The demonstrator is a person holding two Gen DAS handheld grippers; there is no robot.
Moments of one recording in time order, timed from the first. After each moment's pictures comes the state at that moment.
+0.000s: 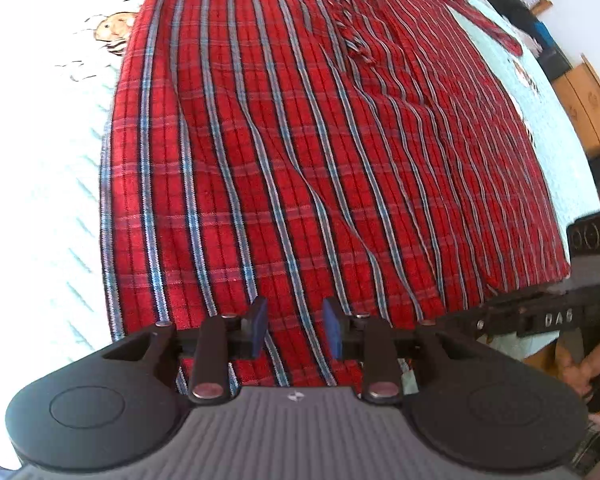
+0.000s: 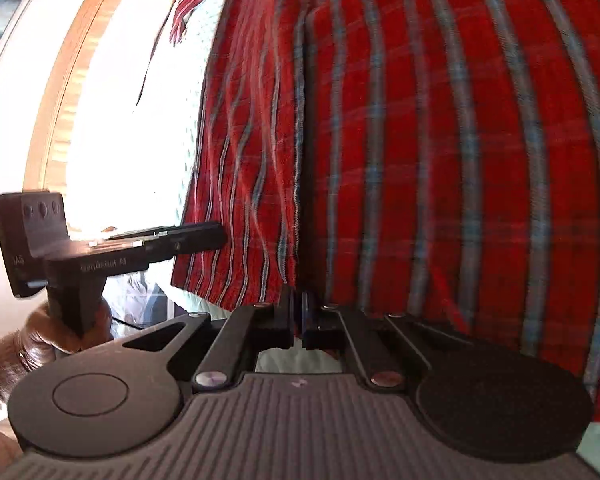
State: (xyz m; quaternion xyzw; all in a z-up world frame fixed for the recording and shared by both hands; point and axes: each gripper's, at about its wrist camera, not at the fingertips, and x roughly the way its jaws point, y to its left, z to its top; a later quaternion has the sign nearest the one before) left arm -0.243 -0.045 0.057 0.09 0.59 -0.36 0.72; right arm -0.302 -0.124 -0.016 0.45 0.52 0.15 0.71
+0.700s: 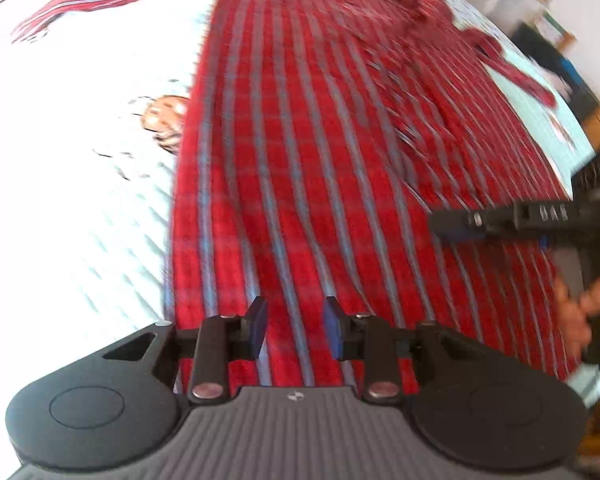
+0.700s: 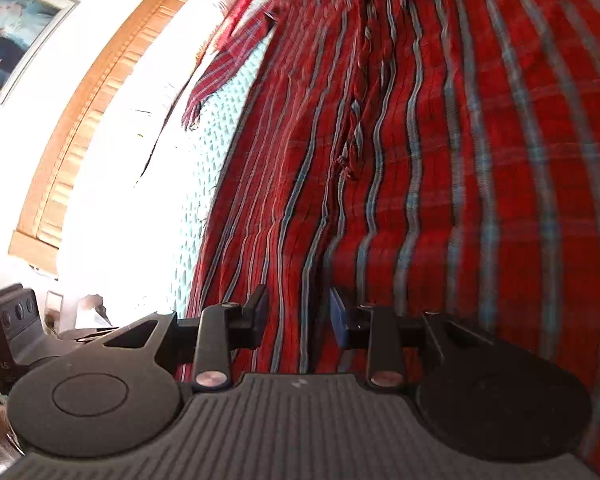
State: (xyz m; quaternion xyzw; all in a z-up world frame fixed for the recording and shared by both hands) left arm -0.187 -0.039 0.074 0.06 0.52 -0.30 0.79; right arm -0.172 -0.163 0.002 0.41 0.43 0.14 0.79
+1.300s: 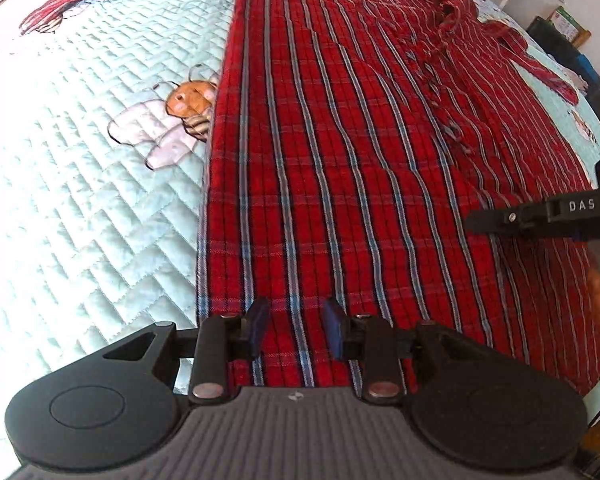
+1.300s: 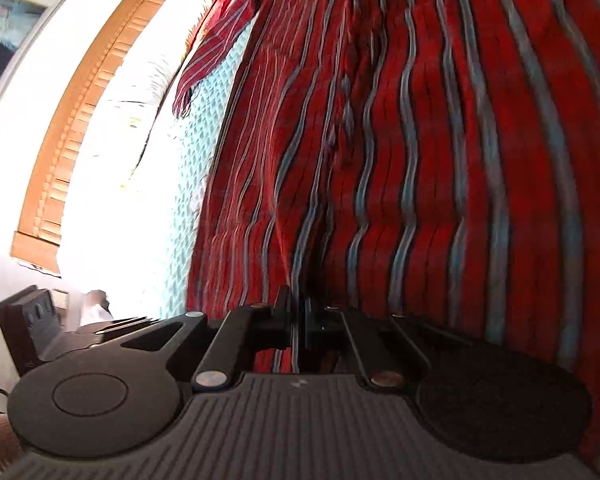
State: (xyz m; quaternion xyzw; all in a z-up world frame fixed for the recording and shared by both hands) left arm -0.176 -0.033 0.069 0.08 0.52 -0.28 0.80; right arm -0.130 -0.149 -0.001 0.40 0.45 0.13 0.79
